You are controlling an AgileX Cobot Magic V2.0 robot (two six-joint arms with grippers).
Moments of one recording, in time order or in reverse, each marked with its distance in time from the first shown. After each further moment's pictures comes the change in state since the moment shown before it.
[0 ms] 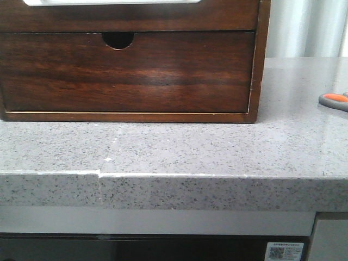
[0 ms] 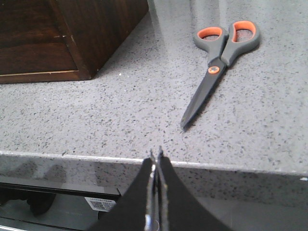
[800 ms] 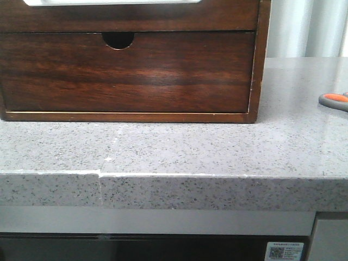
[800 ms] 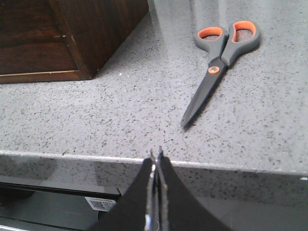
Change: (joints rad) left arm 0.000 0.000 0.000 0.000 0.000 -0.001; right arm 0.000 0.000 0.000 0.000 0.000 0.000
